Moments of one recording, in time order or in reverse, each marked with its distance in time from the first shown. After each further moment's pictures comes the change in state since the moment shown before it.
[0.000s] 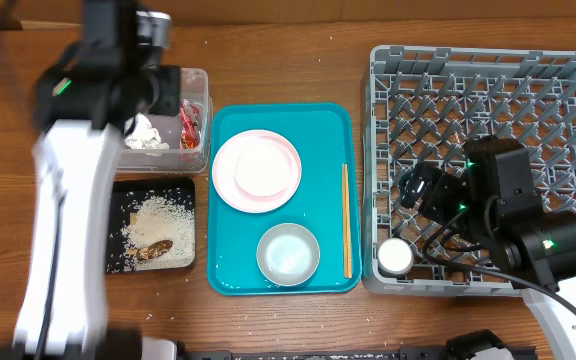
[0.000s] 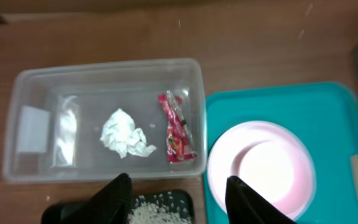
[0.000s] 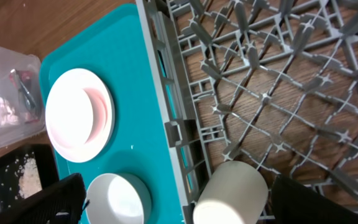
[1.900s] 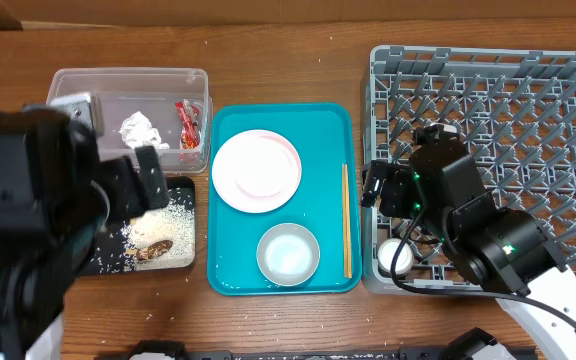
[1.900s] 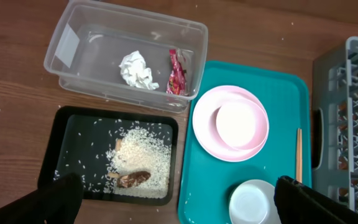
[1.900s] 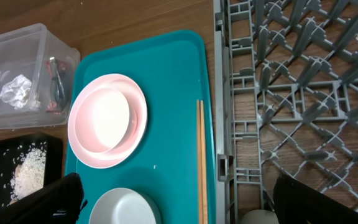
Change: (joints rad) left arm -0.013 -0.364 0.003 -0.342 -0.032 -0.250; right arm 0.269 0.042 0.000 0.193 0.192 -0.034
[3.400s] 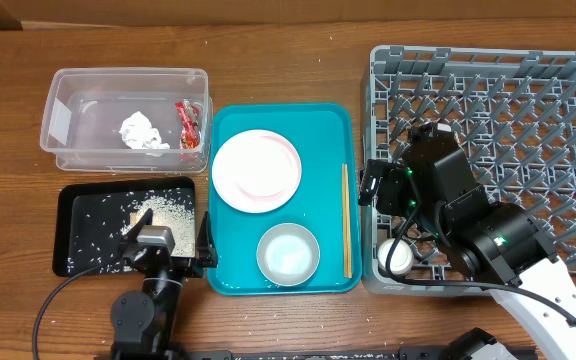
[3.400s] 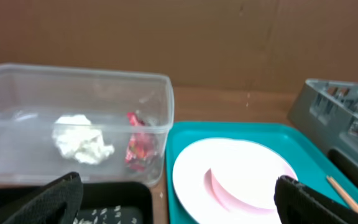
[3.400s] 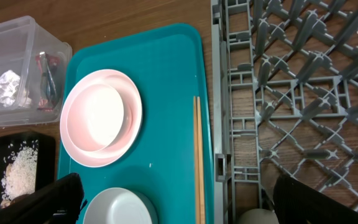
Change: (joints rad) left arm 0.000 -1.162 -1.834 1.421 0.110 0.133; right arm 0.000 0.030 0.000 0.000 0.001 0.000
